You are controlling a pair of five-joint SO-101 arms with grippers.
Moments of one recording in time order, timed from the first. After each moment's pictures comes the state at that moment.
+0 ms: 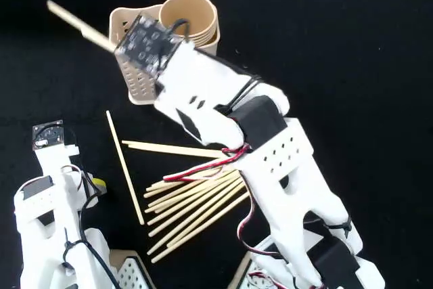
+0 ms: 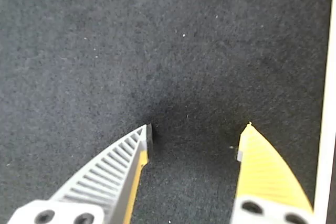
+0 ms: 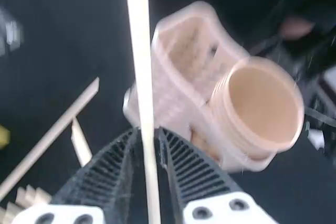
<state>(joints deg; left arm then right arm) -34.3 -44.5 77.3 50.4 -14.4 -36.0 -21.0 -2.4 66.7 25.8</state>
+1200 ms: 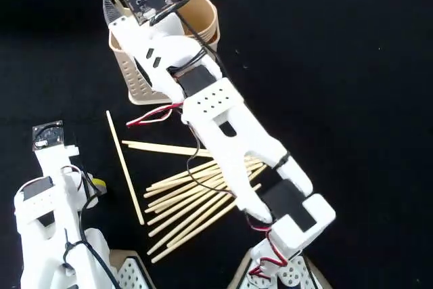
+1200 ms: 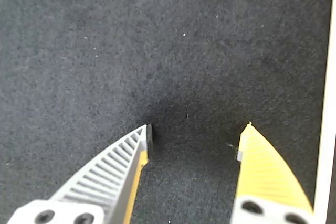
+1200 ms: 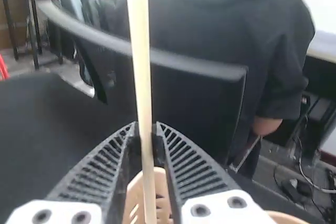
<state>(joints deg) -34.3 -44.6 77.8 50.4 -14.3 -34.5 8.6 -2.8 7.7 7.7</state>
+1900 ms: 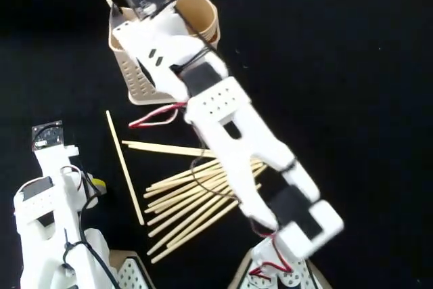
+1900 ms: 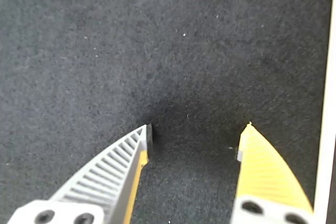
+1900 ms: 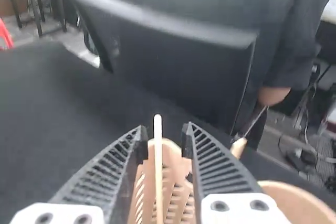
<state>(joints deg) -34.3 -44.6 77.8 50.4 -14.3 -34.4 3.2 -4.9 21.9 7.6</state>
